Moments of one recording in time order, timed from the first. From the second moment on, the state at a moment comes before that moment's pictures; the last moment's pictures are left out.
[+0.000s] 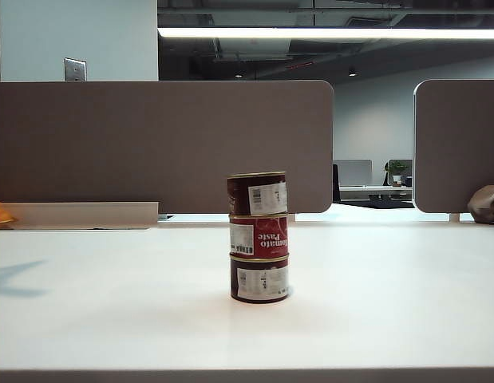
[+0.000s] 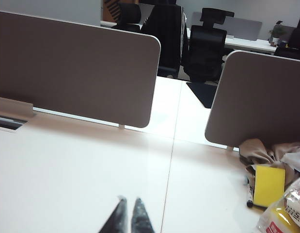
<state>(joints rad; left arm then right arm) -0.23 0.94 1.37 -0.33 0.05 0.07 0.13 0.41 0.84 -0.42 -0.05 -0.13</state>
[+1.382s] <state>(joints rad) -0.23 0.55 0.76 -0.35 0.04 0.07 0.13 0.21 0.41 -0.44 -0.05 -0.13</state>
